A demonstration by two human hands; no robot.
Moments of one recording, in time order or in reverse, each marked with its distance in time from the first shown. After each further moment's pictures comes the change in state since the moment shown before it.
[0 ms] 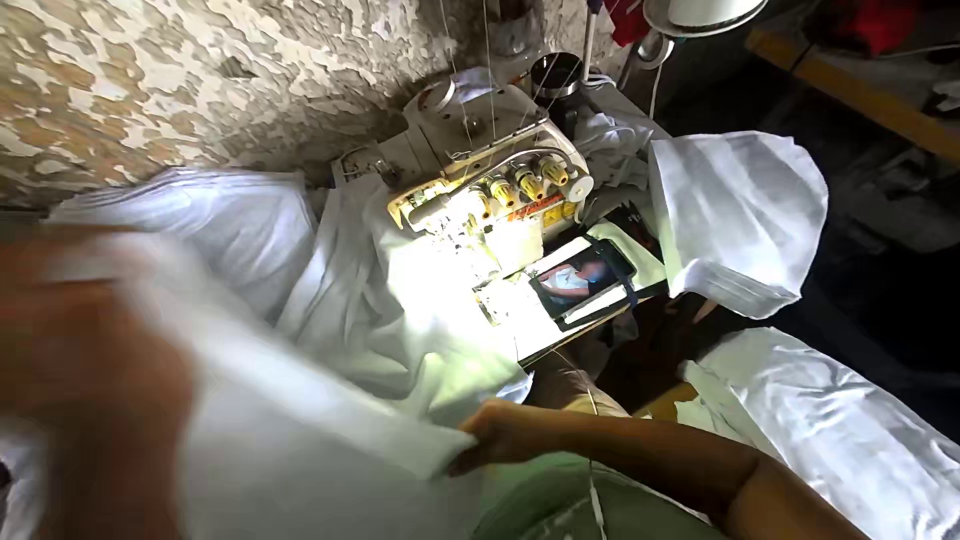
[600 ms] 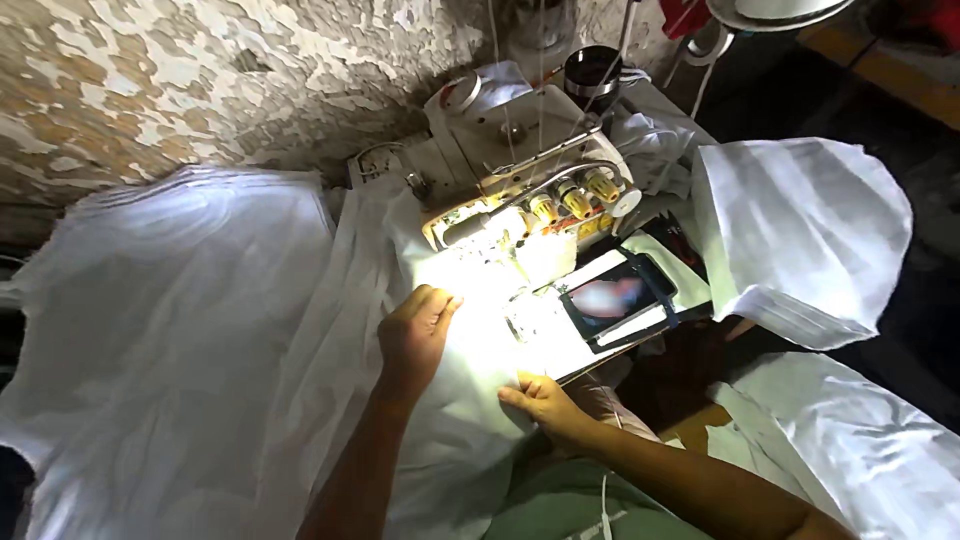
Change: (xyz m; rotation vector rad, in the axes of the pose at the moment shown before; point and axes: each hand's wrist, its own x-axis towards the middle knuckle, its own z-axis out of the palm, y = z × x) left_hand 0.009 0.099 0.142 -0.424 -0.129 0.145; right_hand 0.004 0.039 -0.016 0.521 0.620 0.374
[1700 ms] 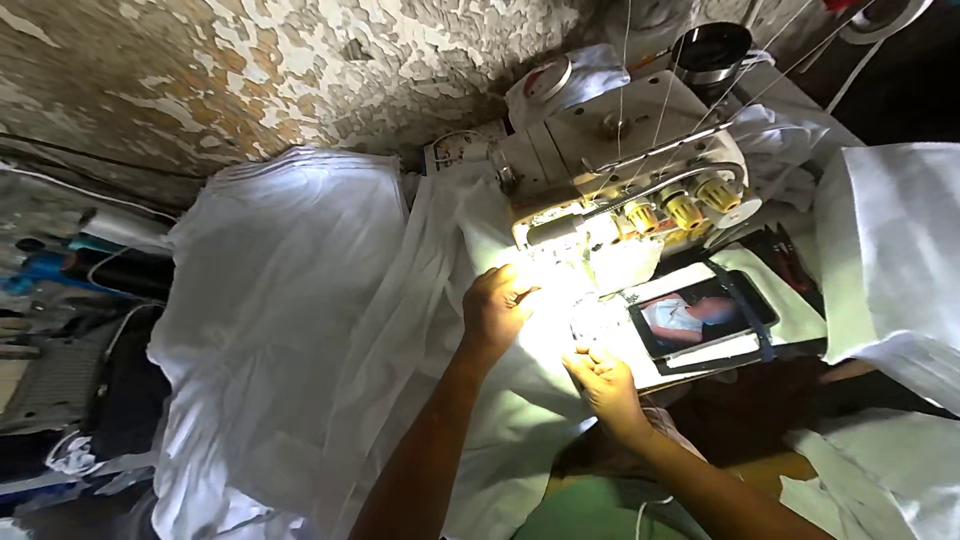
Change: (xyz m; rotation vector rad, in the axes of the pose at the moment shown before) left_hand 0.016 -0.016 0.036 -0.132 0.080 -0.057; right_hand 0.029 -0.001 0.000 -0.181 0.382 -0.251
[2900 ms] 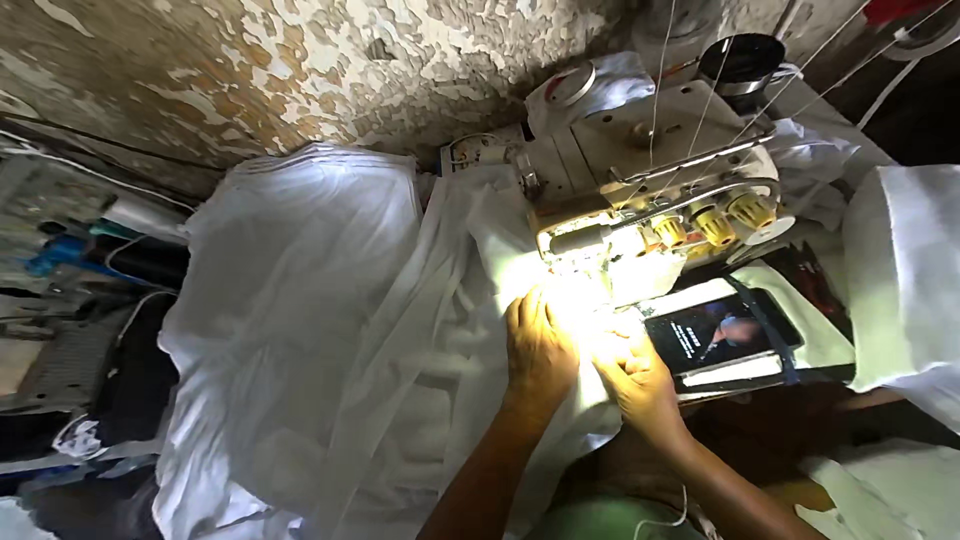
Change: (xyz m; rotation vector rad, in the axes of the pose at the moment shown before) left_hand -0.030 0.049 0.031 0.448 0.082 -0.070; right_hand 0.013 -0.031 -0.011 -0.350 0.034 -0.185
